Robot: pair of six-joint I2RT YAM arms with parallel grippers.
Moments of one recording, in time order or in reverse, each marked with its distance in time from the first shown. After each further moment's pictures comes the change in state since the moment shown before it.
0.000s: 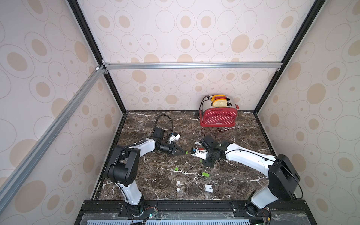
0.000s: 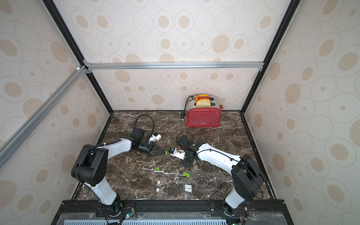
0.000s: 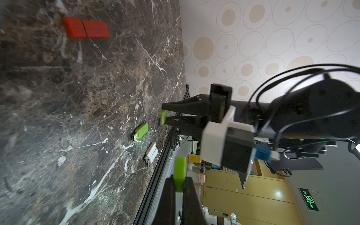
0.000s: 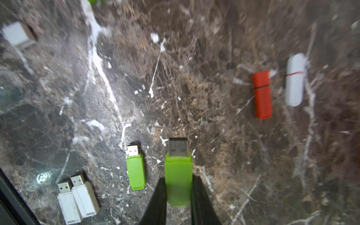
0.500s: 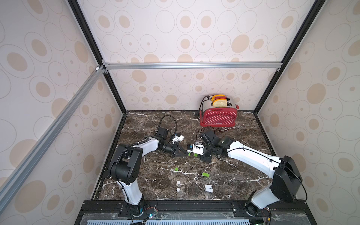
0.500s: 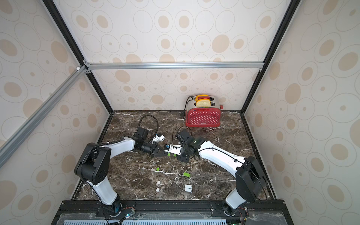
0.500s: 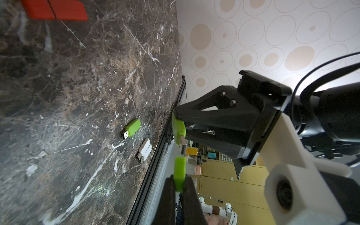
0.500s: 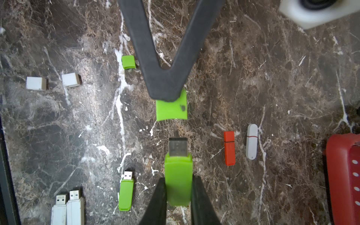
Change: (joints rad) left arm -0.047 0.029 0.037 -0.043 0.020 0.016; right arm -0.004 0.000 0.076 0.058 -0.106 -0.158
